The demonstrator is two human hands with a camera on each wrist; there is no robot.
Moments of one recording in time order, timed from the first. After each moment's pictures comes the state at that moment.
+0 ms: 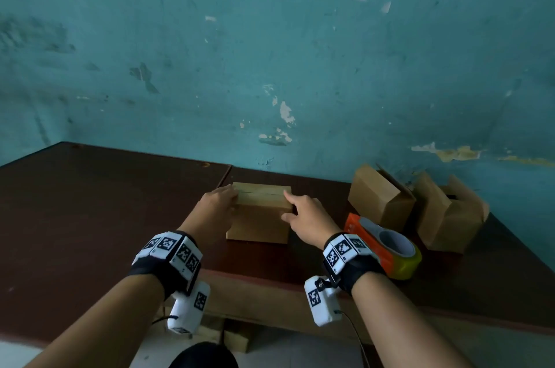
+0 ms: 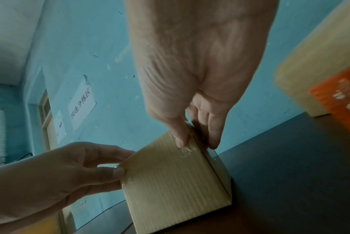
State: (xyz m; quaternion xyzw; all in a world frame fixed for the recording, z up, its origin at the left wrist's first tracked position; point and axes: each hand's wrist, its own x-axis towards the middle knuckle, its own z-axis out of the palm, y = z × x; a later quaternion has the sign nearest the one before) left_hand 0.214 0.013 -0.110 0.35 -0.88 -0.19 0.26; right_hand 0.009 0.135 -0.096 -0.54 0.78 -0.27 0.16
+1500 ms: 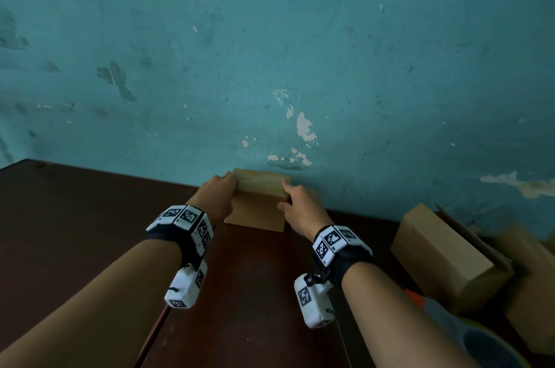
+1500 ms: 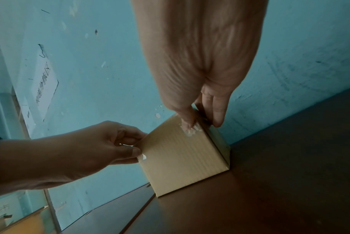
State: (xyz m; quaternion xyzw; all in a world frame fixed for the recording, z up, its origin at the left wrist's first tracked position) left_hand 0.116 -0.182 -0.096 0.40 -0.91 -0.06 0.12; right_hand -0.057 -0.058 -0.094 -0.54 0.78 -0.27 0.14
